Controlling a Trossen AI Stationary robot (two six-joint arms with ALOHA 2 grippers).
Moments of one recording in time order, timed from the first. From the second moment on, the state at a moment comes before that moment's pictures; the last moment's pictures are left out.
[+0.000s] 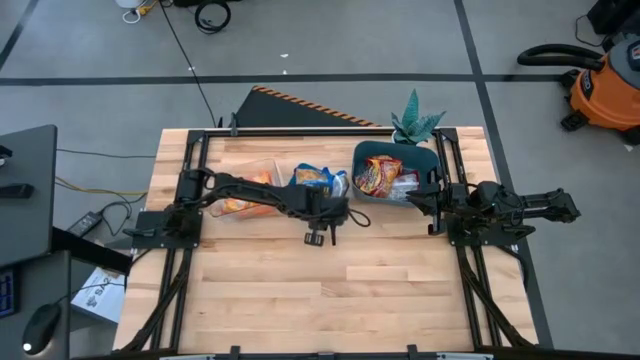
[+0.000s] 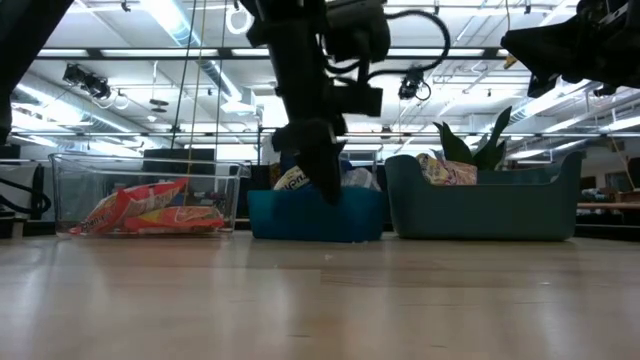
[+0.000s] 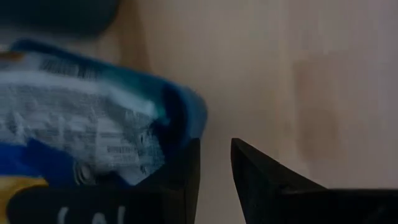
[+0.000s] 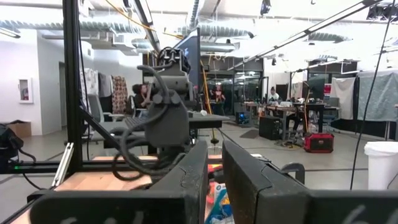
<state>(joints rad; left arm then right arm) -0.02 2.06 1.58 -0.72 -0.24 0.23 0.05 0.03 0.01 0.32 0.14 -0.07</state>
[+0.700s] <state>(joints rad) 0.02 1.92 1.65 -0.67 -0.38 0.14 0.05 0.03 0.01 0.32 0.14 -0.07</state>
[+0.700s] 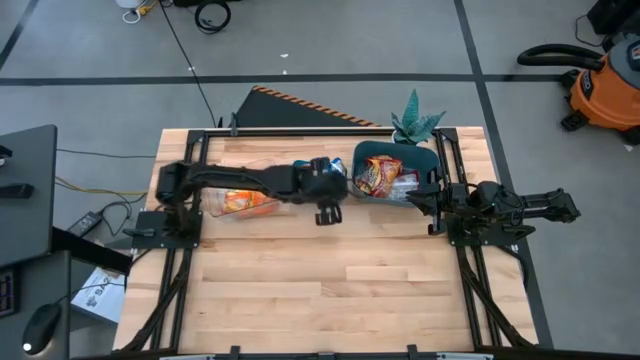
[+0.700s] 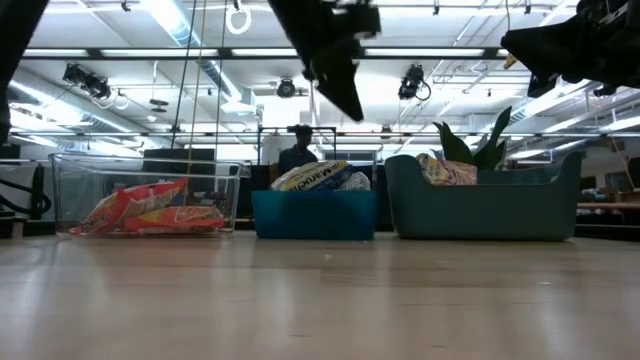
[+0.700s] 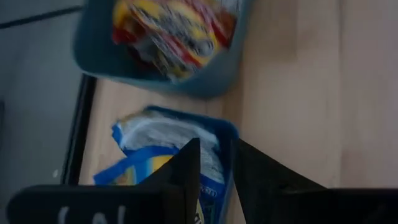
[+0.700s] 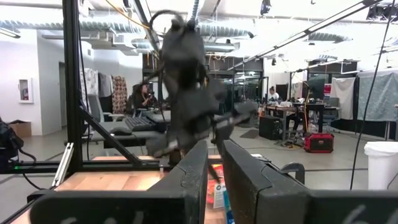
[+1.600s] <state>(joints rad) -0.12 1.05 0.36 0.57 -0.34 0.15 0.05 0.03 0.01 0.32 0.14 -0.07</state>
